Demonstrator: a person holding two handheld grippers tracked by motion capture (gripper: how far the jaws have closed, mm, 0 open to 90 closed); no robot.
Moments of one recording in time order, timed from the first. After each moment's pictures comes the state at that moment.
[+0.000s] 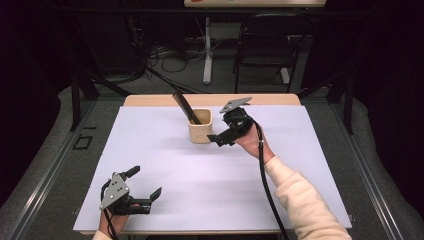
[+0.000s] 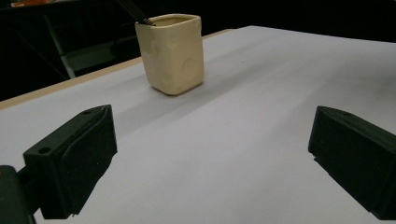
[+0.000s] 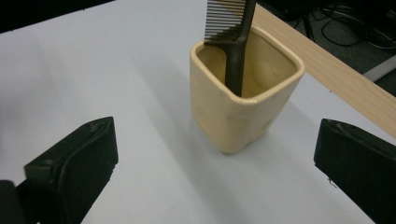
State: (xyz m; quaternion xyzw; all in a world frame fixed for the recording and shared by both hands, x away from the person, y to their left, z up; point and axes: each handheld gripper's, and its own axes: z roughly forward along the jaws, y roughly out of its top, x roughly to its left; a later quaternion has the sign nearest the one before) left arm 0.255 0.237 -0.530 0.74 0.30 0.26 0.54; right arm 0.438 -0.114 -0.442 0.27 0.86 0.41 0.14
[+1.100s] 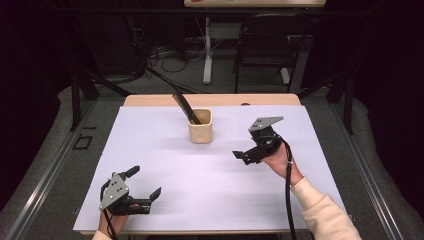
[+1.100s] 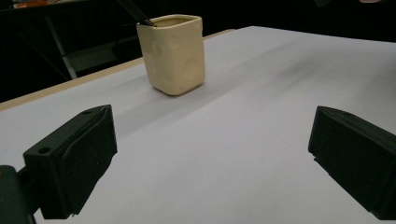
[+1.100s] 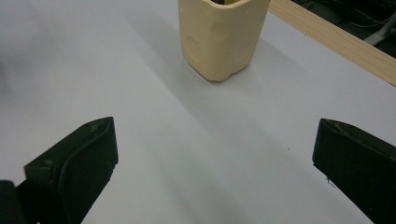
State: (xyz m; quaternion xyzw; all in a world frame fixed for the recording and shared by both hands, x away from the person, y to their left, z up) left arm 0.254 0.237 -0.529 0.74 0.30 0.27 0.54; right arm 0.386 -0.184 -0.459 0.30 0.85 0.40 0.15
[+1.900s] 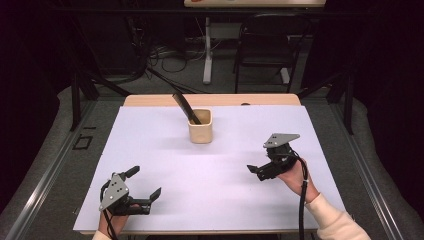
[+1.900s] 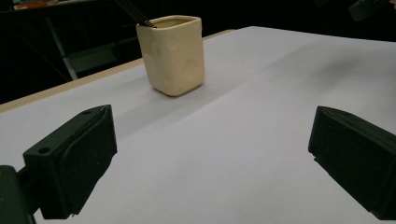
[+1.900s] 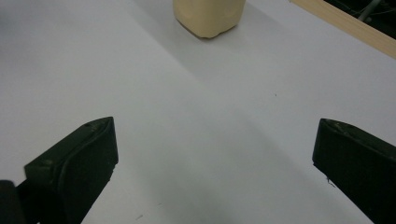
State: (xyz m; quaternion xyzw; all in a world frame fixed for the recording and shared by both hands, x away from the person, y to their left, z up) left arm 0.252 0.237 -0.528 0.74 0.30 0.27 0.54; right arm 0.345 -0.220 -0.475 0.31 0.85 0.38 0.17
